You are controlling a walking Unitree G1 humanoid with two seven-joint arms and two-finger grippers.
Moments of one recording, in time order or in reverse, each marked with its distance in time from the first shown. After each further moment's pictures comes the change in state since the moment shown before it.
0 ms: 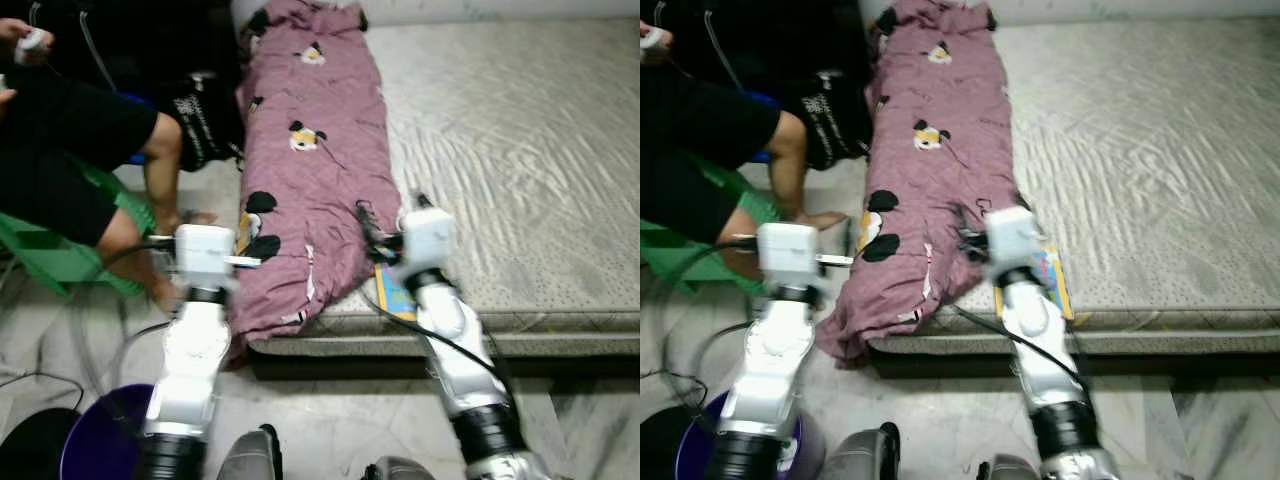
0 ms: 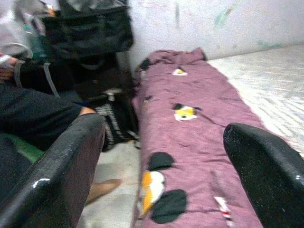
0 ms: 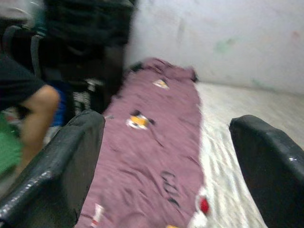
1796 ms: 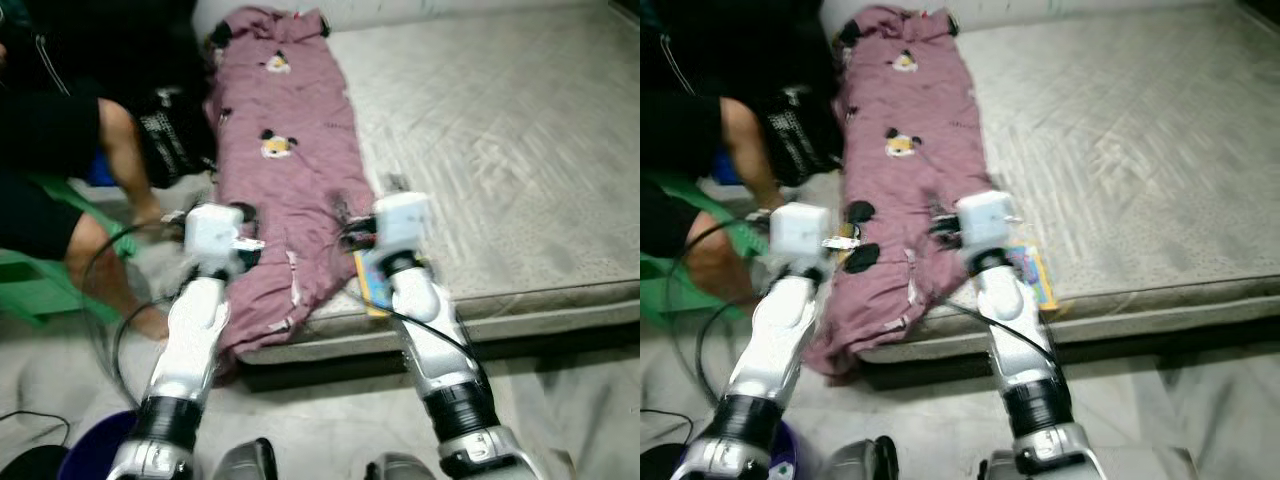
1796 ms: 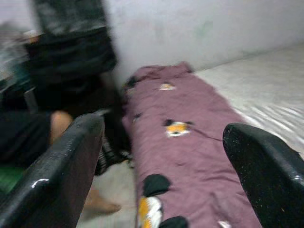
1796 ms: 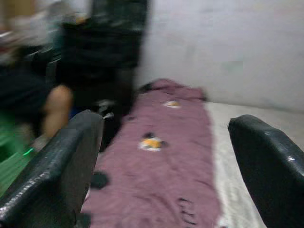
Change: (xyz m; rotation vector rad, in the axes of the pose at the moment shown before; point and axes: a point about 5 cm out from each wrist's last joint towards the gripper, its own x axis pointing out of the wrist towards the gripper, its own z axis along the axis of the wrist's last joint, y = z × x) left arm 0.022 0.025 -0.008 0.065 -0.034 0.072; right arm 0.025 0.048 0.021 0.039 -0.075 0.188
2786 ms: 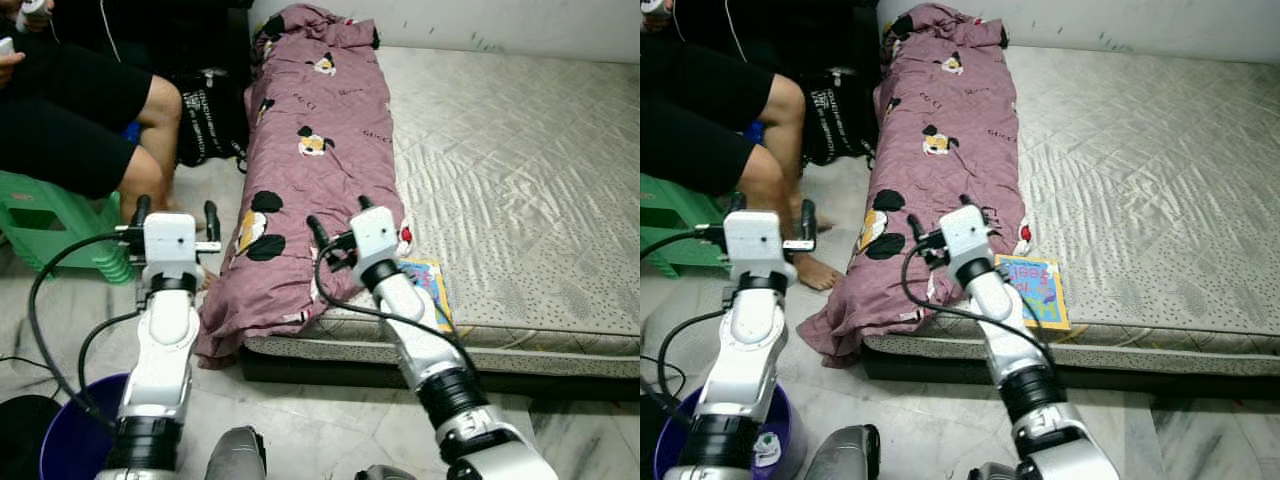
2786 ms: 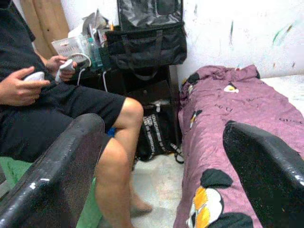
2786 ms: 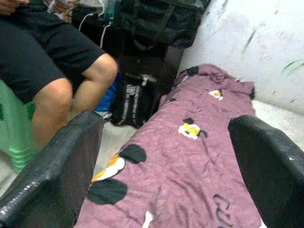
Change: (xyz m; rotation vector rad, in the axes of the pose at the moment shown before) left arm -0.007 0.021 0.009 0.035 -0.017 0.118; right arm 0.004 -0.006 -0.028 -0.046 0.090 0.051
